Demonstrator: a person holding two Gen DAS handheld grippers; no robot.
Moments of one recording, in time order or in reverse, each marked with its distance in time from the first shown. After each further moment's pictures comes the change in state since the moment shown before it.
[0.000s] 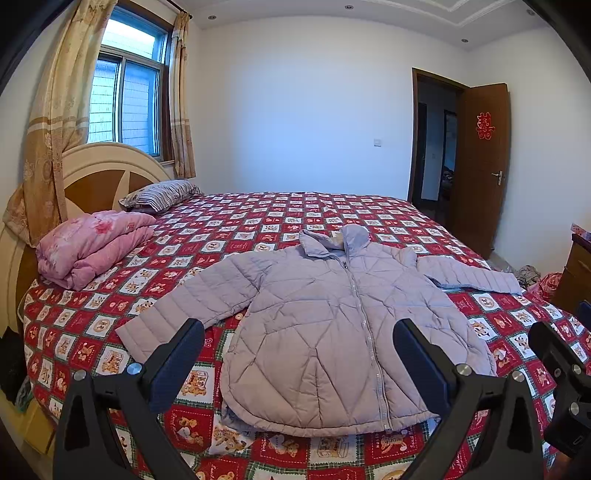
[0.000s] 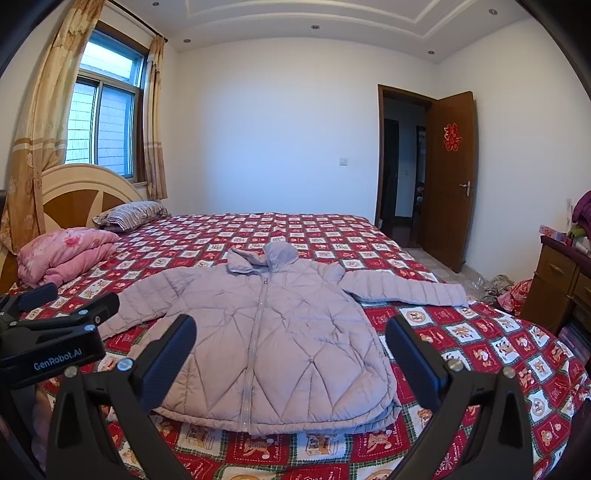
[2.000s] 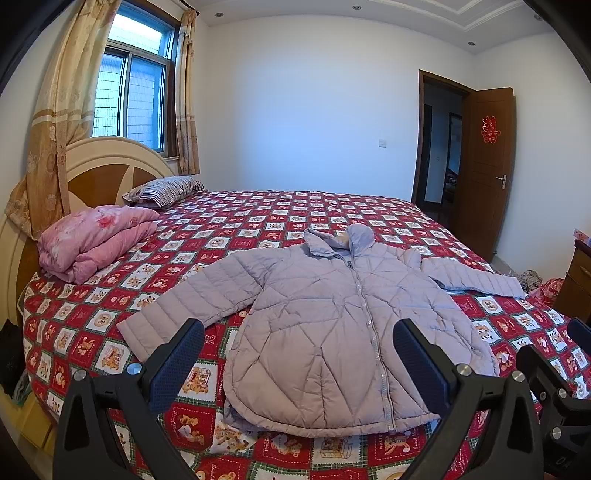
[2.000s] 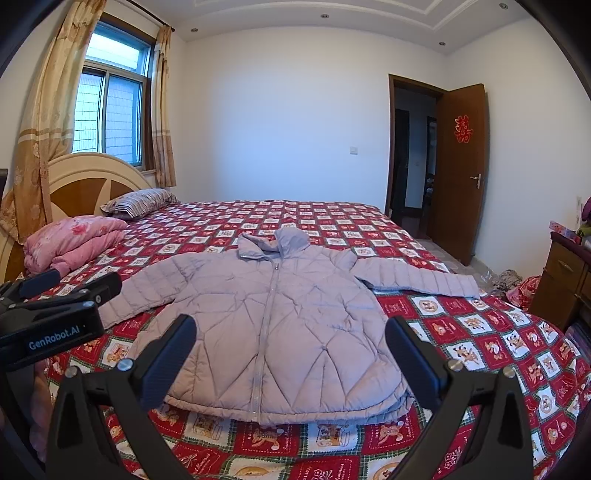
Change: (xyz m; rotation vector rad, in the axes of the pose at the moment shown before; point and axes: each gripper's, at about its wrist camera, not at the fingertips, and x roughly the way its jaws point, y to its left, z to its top) left arm 0.003 0.004 -0.006 -0.014 0.000 0.015; right arm 0.011 0.020 -0.009 -0.017 0.049 0.029
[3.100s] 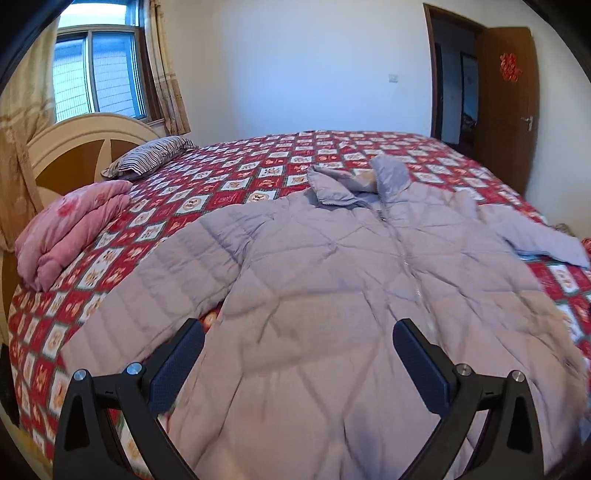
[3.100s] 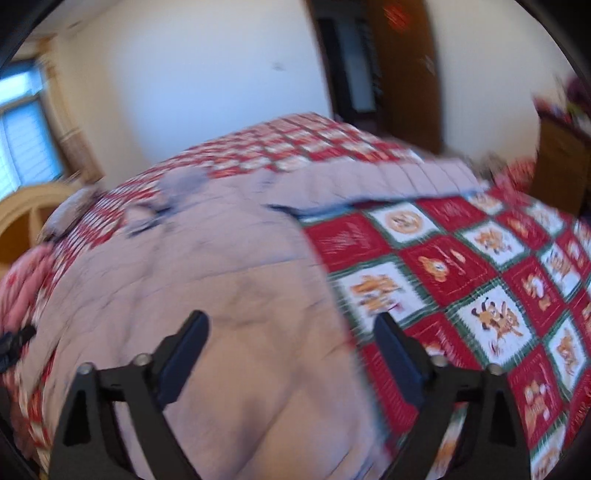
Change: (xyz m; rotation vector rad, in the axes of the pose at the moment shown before) left arm 0.255 -0.026 0.004 0.094 0.230 0.091; right arm 0.209 -0.188 -0.040 0.371 0.319 -0.092
